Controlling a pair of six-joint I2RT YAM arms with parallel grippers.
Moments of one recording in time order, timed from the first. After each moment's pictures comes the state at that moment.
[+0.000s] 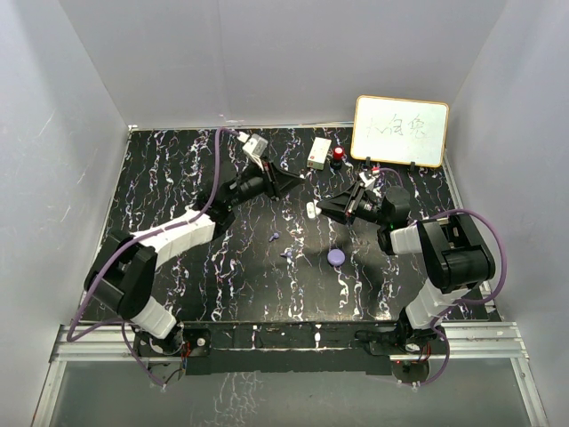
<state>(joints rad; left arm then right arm) -0.56 1.54 0.92 0.66 0.49 -0.52 0.14 1.68 0.53 1.12 -0.95 1.41</state>
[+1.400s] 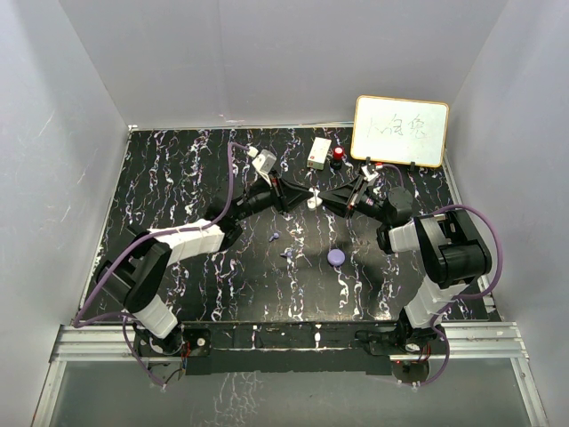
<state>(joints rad) -0.65 1.61 0.82 0.92 0.51 -0.52 0.14 1.72 0.54 1.34 -0.92 1.60</state>
